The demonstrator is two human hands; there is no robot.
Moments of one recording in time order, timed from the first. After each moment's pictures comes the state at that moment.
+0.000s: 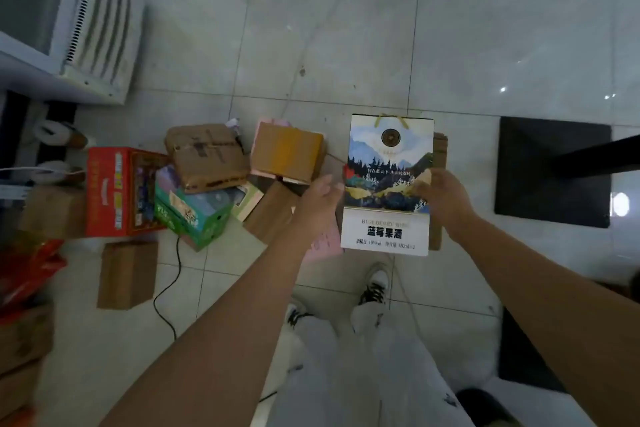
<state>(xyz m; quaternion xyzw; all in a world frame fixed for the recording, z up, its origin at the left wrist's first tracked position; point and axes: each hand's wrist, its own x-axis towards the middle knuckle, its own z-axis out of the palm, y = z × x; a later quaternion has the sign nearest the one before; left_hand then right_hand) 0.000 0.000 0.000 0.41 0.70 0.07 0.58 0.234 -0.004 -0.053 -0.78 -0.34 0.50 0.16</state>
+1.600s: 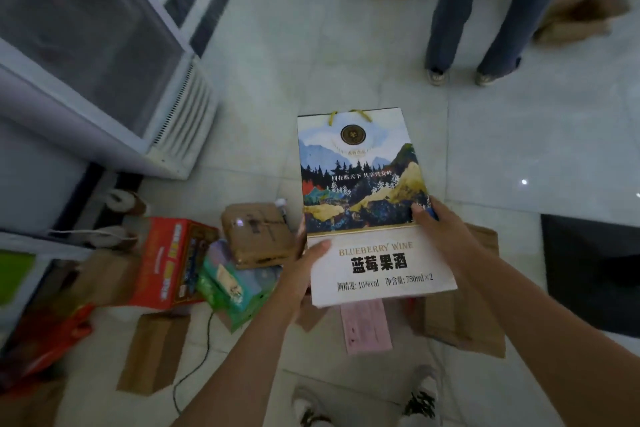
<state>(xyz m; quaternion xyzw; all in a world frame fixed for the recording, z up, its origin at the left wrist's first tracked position) -0.158 0.027 0.034 0.21 0.63 0.30 0.69 0.104 0.083 0.043 -0.66 -0.40 0.58 0.26</state>
